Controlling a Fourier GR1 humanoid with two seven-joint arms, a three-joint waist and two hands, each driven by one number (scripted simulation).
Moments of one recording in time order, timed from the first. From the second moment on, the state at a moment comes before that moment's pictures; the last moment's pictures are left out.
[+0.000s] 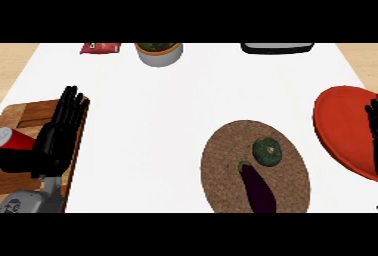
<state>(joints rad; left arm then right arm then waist) -0.10 0.36 -0.13 -1.54 0.36 0.21 -0.11 -0.04 -0.51 -0.04 -1.42 -0.27 -0.24 -0.21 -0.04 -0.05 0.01</state>
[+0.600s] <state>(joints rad) -0.07 0.49 -0.07 -1.50 0.26 0.28 -0.02 0.15 -0.63 -0.01 -1.62 0.09 -0.57 0.07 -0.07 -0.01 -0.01</state>
